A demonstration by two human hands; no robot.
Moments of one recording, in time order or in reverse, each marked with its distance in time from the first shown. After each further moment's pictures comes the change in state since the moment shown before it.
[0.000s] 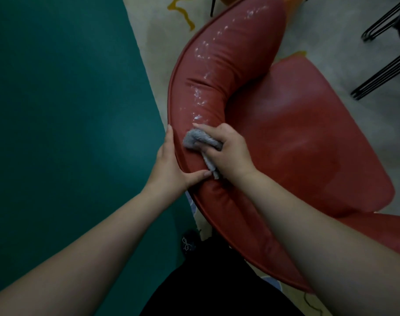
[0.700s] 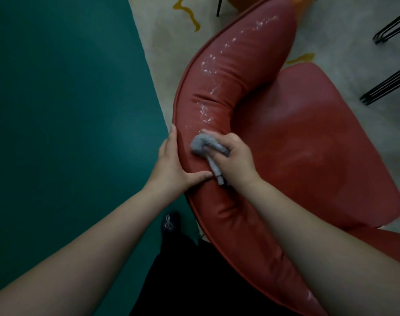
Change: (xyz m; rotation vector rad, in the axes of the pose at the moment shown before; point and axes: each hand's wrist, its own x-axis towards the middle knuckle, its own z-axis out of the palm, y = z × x) left_hand 0.041 0.010 -0.017 0.033 -0.028 0.005; right_hand 0.030 0.005 0.002 0.063 -0.019 0.067
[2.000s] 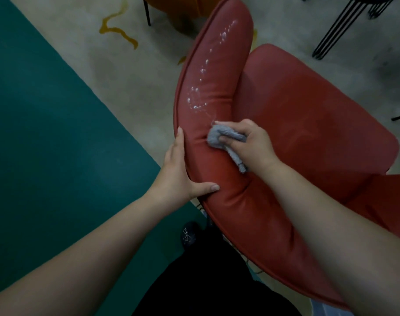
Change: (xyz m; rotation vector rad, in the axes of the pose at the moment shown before) left_hand 0.126 0.000 -0.066 0.123 -0.455 0.286; right_hand 0.087 -0.013 0.001 -0.056 0.336 0.185
